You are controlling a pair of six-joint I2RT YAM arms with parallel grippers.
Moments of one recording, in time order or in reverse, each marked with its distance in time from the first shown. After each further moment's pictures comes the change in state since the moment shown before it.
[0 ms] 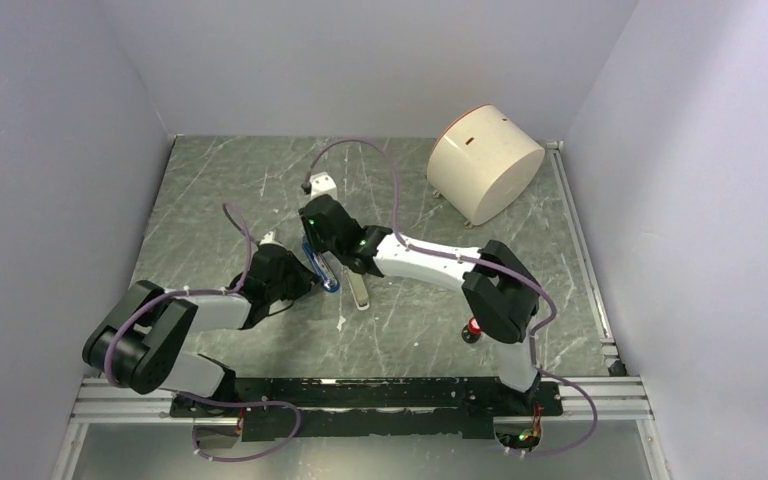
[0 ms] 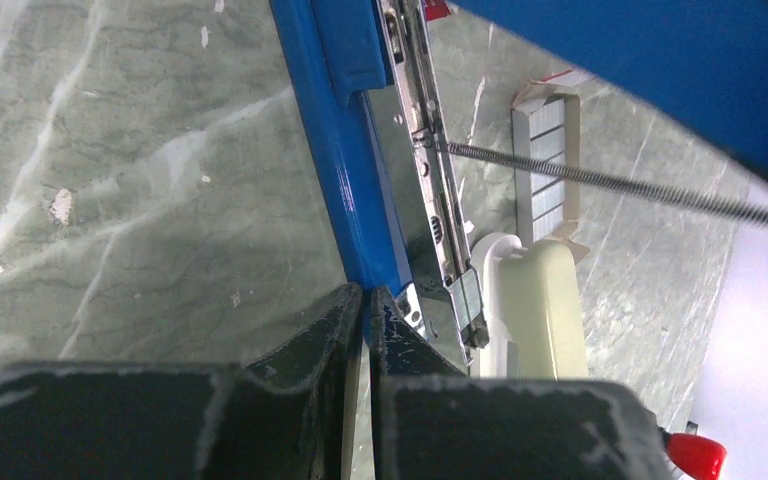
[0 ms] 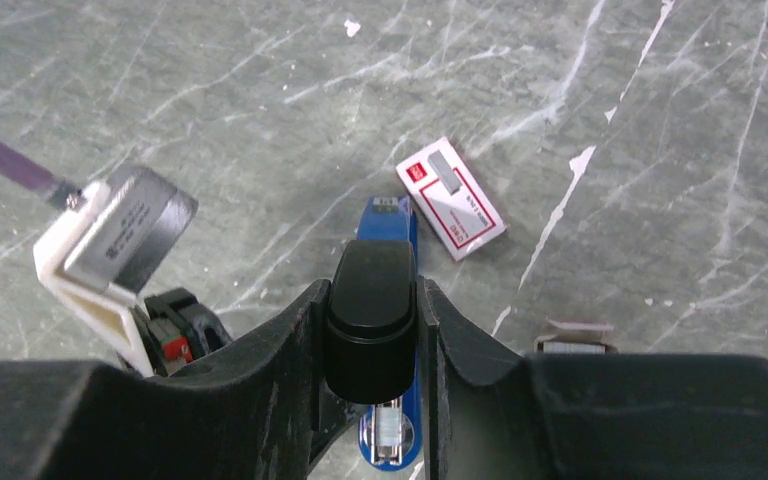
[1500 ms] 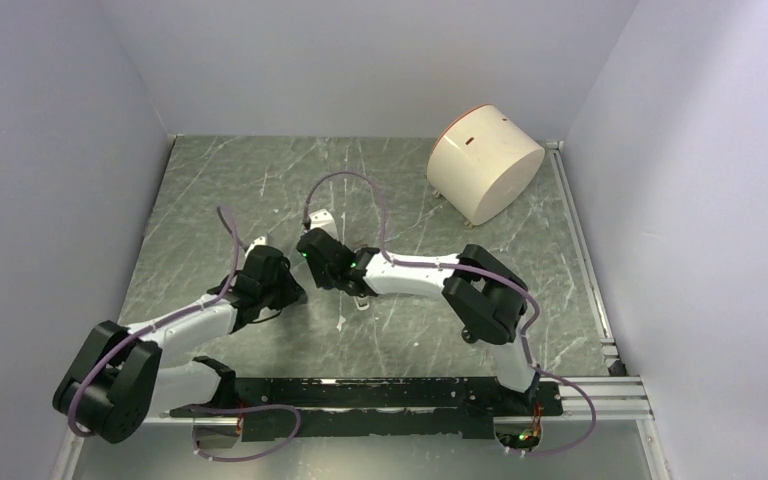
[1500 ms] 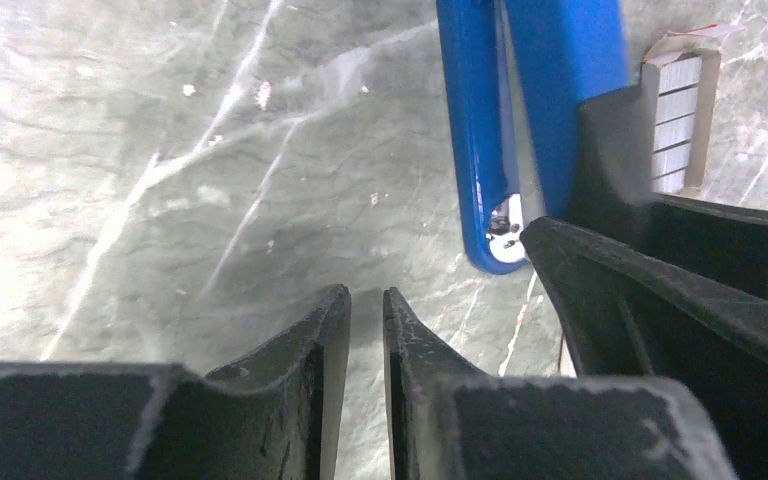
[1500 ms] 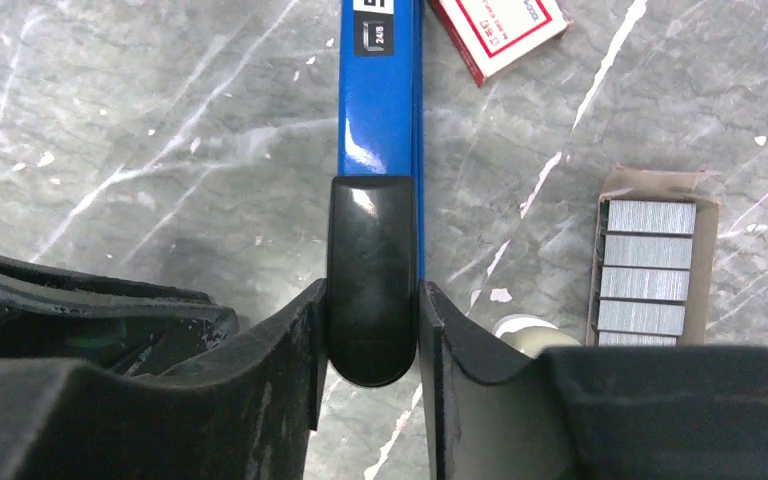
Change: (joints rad) left arm 0.000 -0.220 0.034 -0.404 -0.105 0.066; right arm 0.076 0.043 -0.155 -0.039 0.044 0.093
